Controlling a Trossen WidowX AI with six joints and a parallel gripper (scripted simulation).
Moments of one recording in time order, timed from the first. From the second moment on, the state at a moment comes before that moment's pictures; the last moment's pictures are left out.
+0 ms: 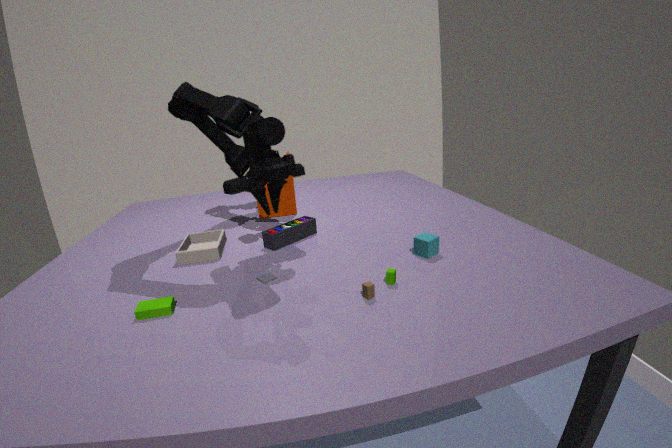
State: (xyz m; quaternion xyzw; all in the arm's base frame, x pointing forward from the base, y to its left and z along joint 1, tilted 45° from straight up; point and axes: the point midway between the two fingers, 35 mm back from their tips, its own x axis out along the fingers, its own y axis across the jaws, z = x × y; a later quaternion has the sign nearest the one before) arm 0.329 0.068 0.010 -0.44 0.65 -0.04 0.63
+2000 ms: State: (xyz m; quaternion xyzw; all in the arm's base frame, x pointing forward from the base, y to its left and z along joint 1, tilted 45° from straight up) arm 0.295 0.071 -0.053 -0.51 0.67 -0.01 0.54
